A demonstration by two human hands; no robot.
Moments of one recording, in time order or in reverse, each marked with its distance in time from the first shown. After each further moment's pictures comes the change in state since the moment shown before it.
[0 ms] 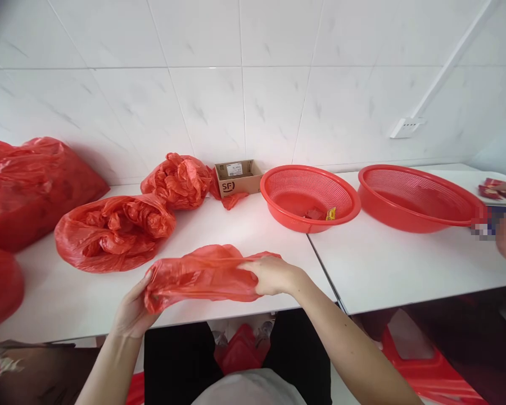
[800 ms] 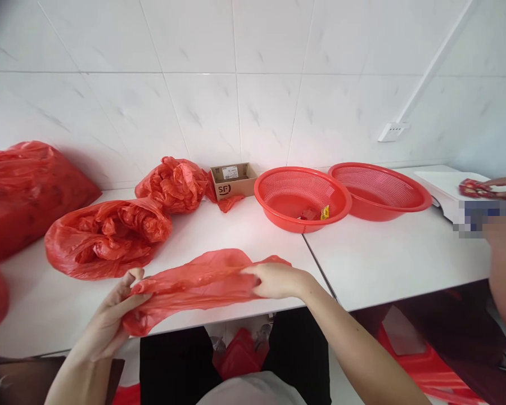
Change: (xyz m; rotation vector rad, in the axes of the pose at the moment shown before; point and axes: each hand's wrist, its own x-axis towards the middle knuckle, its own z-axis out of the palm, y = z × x) left_hand -0.029 0.027 0.017 0.379 -0.170 0.150; right_hand -0.014 -0.007 -0.008 0.051 -0.028 0.119
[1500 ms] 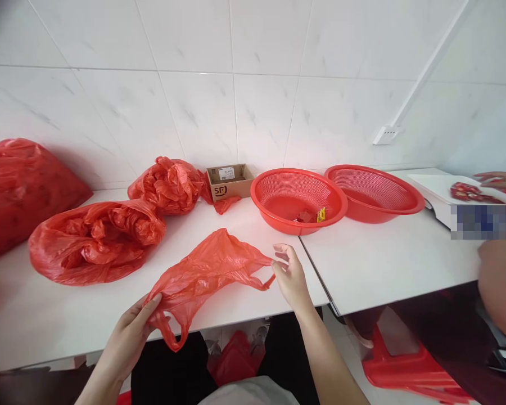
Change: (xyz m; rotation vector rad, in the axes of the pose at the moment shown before) left_hand 0.003 -0.049 -0.004 0.156 0.167 -0.063; right_hand -0.013 0.035 0.034 0.650 0.912 0.101
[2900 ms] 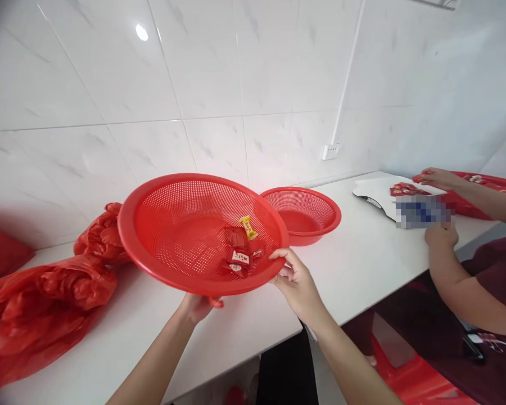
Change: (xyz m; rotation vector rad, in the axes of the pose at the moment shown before) left_hand 0.090 0.002 0.210 -0.301 -0.410 -0.256; right_hand 0.028 -0.039 -0.095 0.247 -0.060 -0.081
